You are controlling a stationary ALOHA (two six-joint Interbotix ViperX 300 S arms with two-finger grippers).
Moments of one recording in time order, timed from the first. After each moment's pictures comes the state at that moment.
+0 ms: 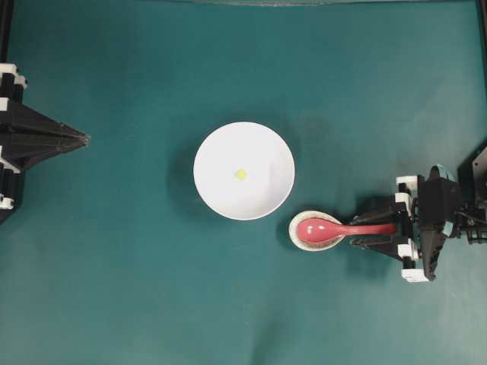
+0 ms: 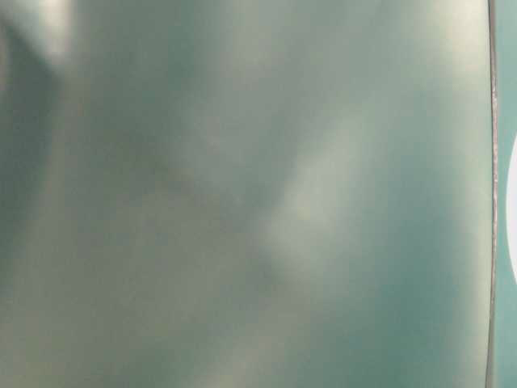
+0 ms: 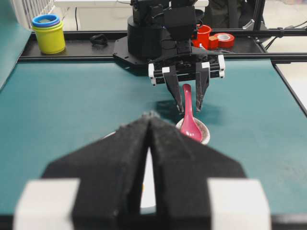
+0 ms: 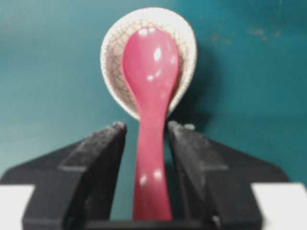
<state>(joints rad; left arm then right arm) 0.00 -1.02 1.17 0.02 -0.12 0.02 0.55 0.10 1.32 0.58 -1.04 0.13</state>
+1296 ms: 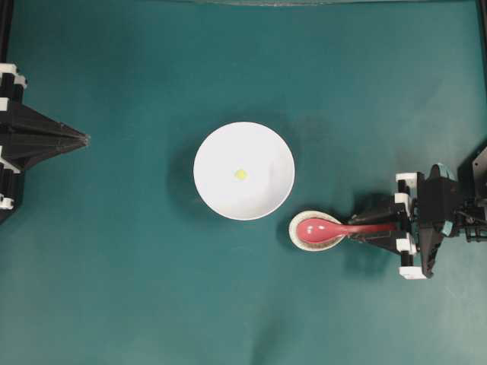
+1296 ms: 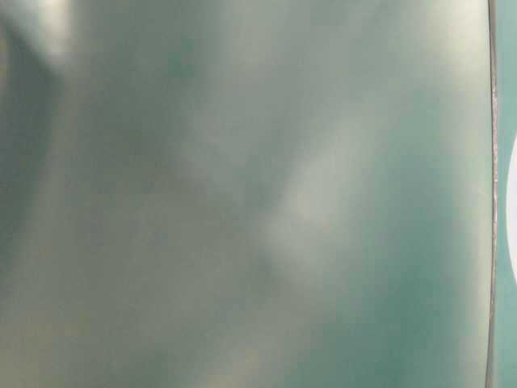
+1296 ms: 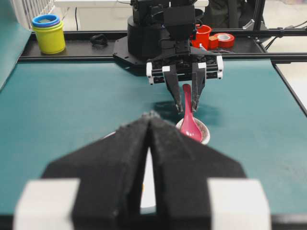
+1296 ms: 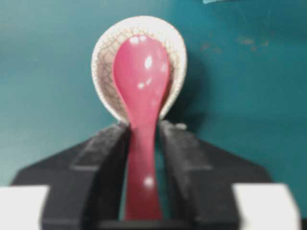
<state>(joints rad) 0.00 -1.02 1.17 0.02 -0.12 0.02 0.54 0.10 1.32 0.59 -1.05 0.10</state>
